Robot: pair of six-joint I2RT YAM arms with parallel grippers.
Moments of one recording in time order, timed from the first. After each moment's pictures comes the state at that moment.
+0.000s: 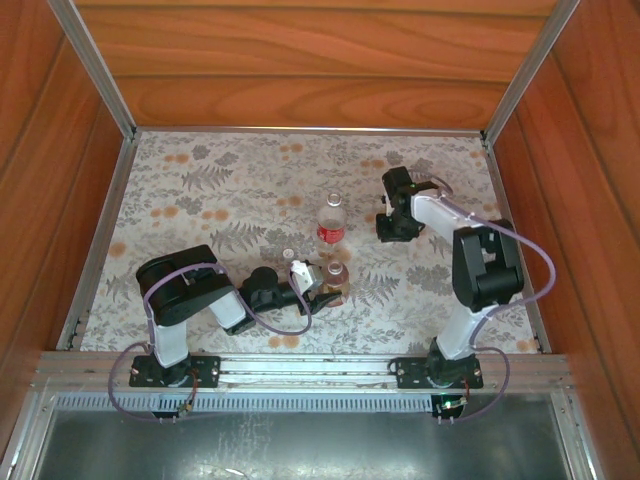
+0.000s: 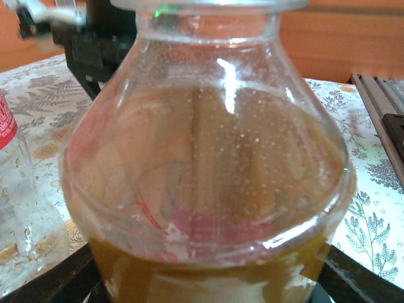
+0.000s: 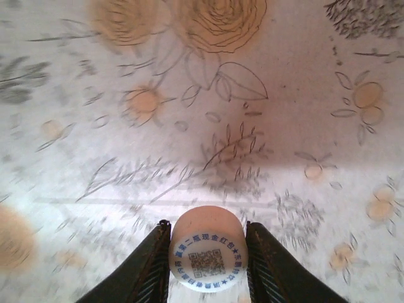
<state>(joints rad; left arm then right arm) -1.00 1.87 0.35 1.37 0.29 0.01 0.34 1.75 1.20 -0.82 0.02 0.19</state>
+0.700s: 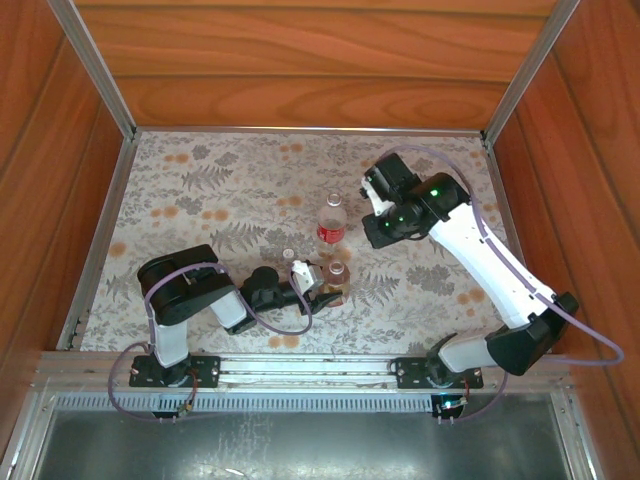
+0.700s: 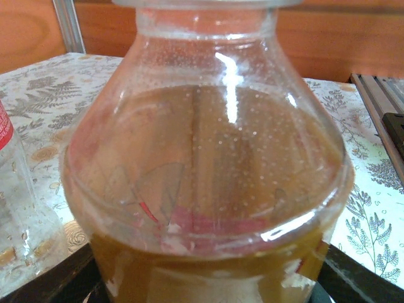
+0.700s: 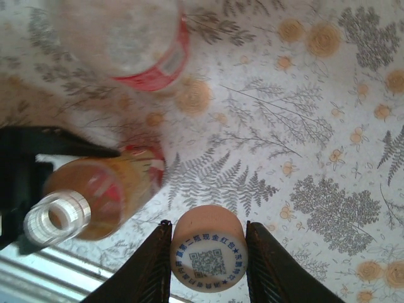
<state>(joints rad) -1.00 1.87 0.35 1.37 0.29 0.03 0.71 1.40 1.57 -1.38 0.06 0.19</state>
